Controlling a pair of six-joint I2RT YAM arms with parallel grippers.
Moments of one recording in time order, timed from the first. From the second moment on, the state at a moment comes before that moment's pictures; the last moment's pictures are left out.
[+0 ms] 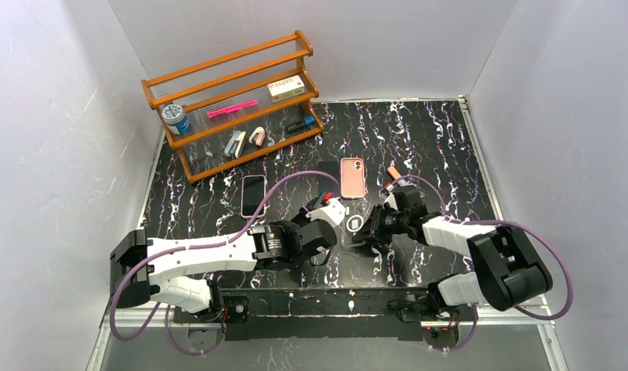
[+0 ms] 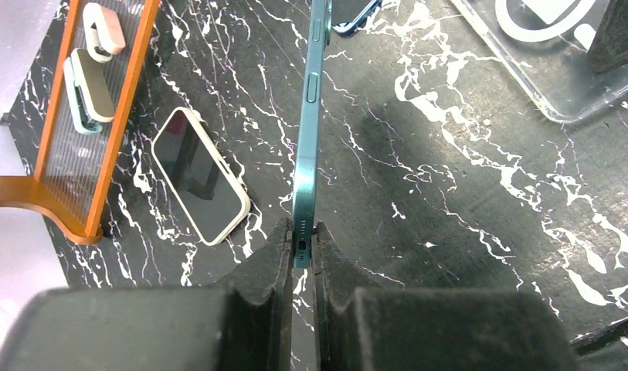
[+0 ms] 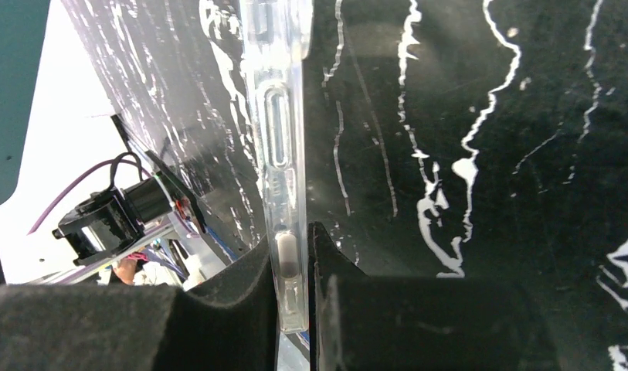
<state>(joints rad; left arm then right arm) -1.31 1.30 0.96 -0.60 -0.82 -0.13 0.41 1.33 0.42 0.02 -0.63 0.83</state>
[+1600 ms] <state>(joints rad) -1.53 1.72 0.98 -0.53 -0.90 -0.20 0.41 1.18 0.48 -0.19 -0.25 0.71</state>
